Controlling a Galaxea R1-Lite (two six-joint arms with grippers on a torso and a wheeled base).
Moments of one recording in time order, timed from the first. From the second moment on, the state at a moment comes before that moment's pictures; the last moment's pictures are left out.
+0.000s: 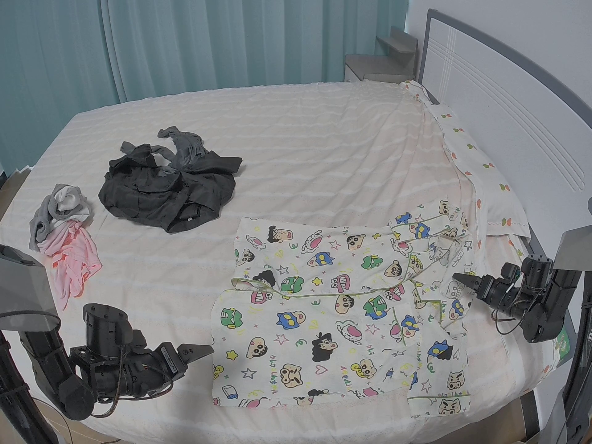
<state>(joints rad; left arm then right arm) -0.28 1.96 -0.07 -1.20 -0.25 -0.89 -0.19 2.40 -0.58 -1.42 0.59 0.47</state>
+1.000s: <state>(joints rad) -0.28 2.00 -0.05 -1.24 -0.24 -0.89 -0.30 2.41 -0.58 -1.43 0.57 0.46</state>
